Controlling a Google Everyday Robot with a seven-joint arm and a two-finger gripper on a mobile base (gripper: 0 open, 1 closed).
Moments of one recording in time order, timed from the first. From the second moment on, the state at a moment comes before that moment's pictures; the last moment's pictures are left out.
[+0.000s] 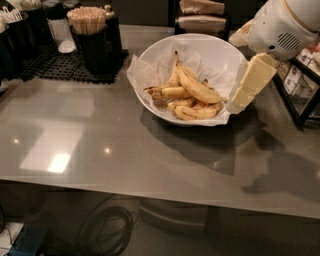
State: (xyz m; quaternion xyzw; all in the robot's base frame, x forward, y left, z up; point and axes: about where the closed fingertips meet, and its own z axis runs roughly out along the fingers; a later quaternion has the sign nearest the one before) arm 0.520 -0.145 0.978 -0.62 0.74 0.07 0.25
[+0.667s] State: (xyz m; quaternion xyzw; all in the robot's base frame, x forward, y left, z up) arm 0.544 -0.088 0.947 -0.65 0.70 0.14 0.26
